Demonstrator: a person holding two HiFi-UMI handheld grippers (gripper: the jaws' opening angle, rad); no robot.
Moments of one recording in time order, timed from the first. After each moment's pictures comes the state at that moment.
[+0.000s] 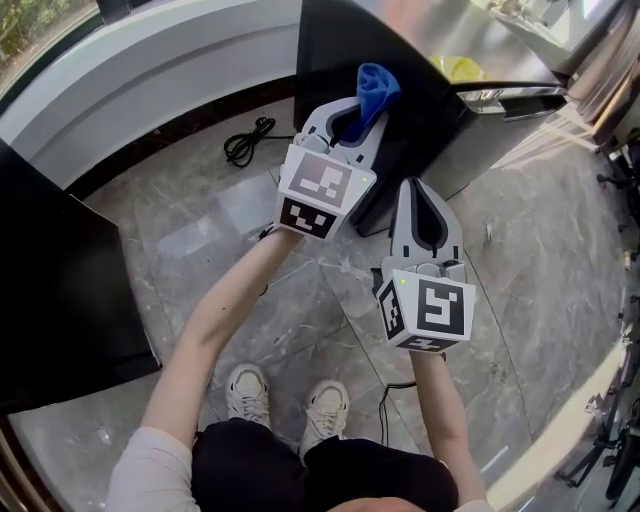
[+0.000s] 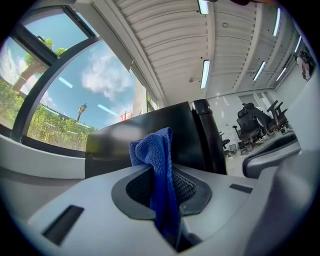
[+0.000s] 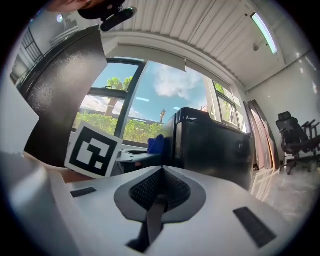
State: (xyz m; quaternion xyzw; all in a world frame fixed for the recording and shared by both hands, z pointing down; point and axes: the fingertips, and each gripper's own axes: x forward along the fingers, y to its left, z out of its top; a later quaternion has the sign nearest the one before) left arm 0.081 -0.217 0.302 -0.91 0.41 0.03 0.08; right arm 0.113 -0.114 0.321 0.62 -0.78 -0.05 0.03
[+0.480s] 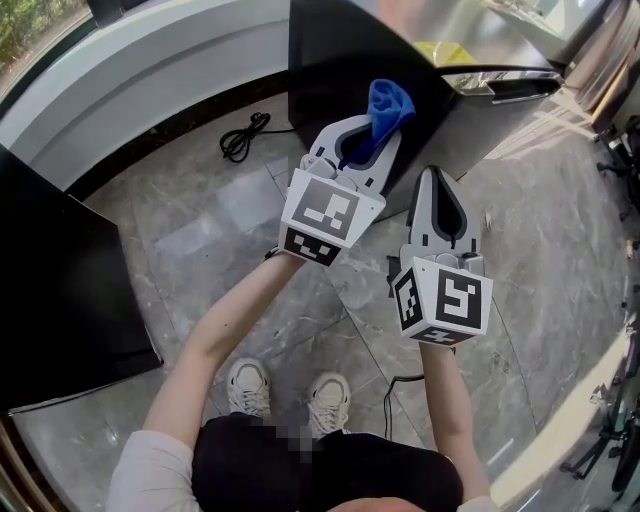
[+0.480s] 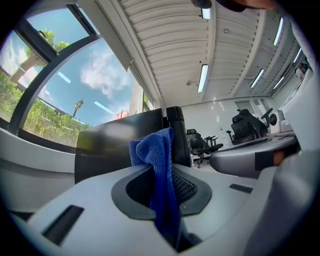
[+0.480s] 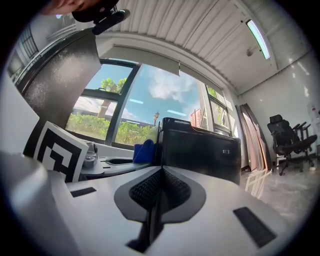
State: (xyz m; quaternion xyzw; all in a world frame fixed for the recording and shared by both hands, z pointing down) left arm 0.107 -0.169 0.306 -0.92 0.38 0.04 0.07; right arm 0.147 -0.106 0.305 0.66 -0.75 -0.05 0.01
